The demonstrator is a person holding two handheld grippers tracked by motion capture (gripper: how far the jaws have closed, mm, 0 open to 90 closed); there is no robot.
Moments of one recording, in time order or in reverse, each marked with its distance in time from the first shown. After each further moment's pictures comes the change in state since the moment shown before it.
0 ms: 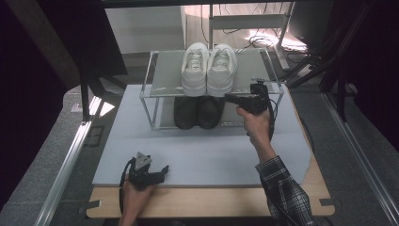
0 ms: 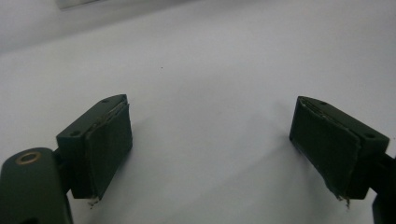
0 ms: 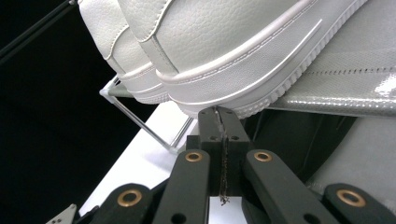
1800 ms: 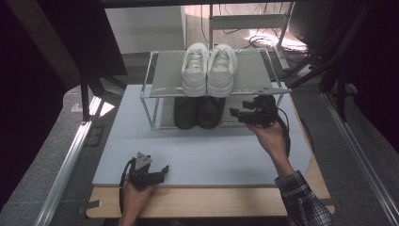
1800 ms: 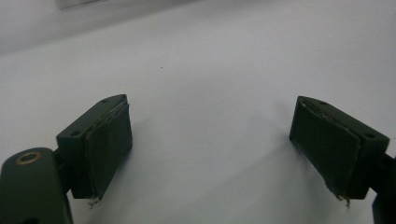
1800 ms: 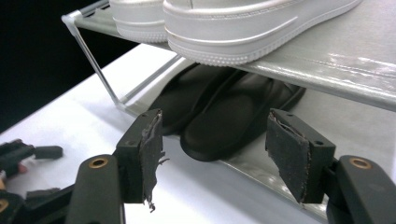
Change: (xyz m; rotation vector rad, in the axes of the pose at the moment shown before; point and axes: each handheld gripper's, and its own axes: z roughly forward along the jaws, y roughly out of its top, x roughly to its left) left arm 0.000 0.000 0.000 0.000 0.001 0.001; right arm 0.016 -0.023 -0.040 0.057 -0.188 -0.383
